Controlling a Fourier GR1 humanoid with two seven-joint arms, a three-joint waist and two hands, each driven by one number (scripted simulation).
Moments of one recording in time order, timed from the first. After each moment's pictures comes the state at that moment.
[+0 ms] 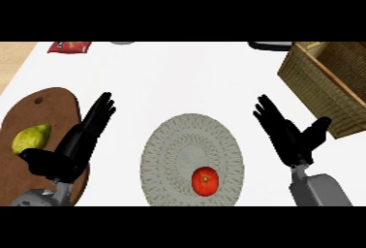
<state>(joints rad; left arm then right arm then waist) -0.11 0.45 -0.36 -1.66 0.37 0.21 0.02 -0.17 -0.25 0.19 -1.36 -0.43 -0.01 0.08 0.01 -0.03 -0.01</state>
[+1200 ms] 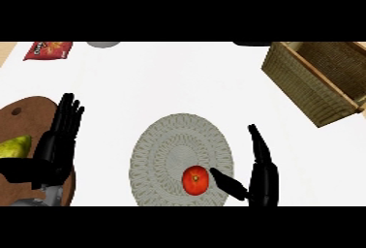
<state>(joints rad) -0.02 0.39 -0.23 -1.66 0.33 0.41 -0.05 0.07 -0.10 0.52 -1.57 0.73 -0.79 0.40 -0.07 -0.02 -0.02</state>
